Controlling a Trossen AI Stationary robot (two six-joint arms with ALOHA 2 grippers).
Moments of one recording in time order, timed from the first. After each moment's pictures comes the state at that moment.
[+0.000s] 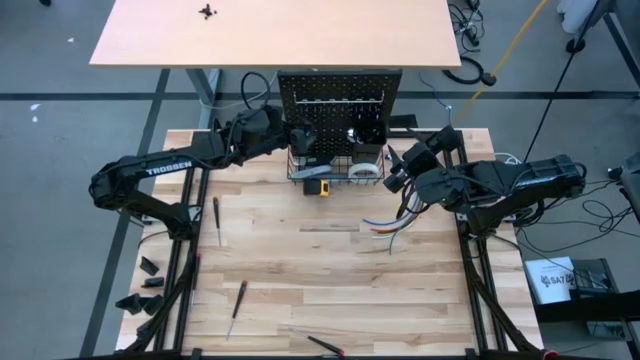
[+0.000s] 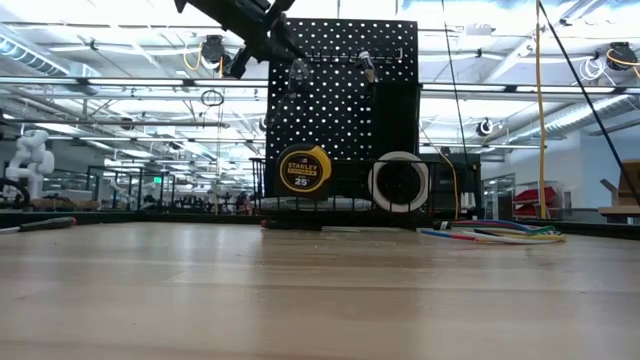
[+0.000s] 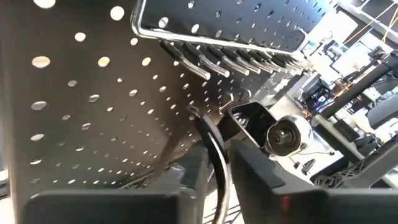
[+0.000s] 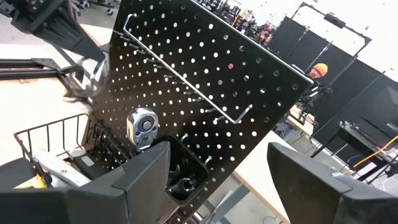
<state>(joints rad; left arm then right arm) 0.39 1.34 1.13 -0.06 -0.19 -0.60 0.21 1.20 1.35 -0.72 1.22 0.12</state>
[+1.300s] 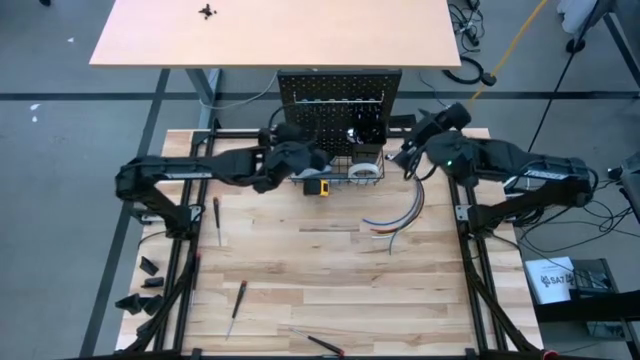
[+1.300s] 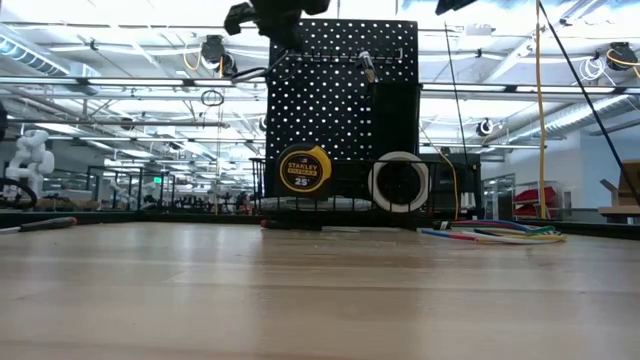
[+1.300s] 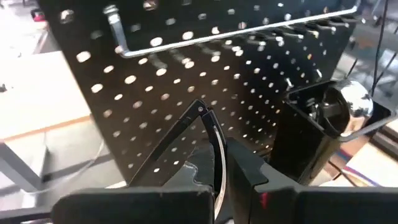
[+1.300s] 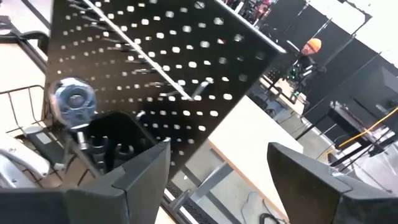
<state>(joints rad) 0.10 1.56 1.47 -0.50 -0.92 -0.51 -0.05 1.12 1.35 -0.76 1.02 -0.01</state>
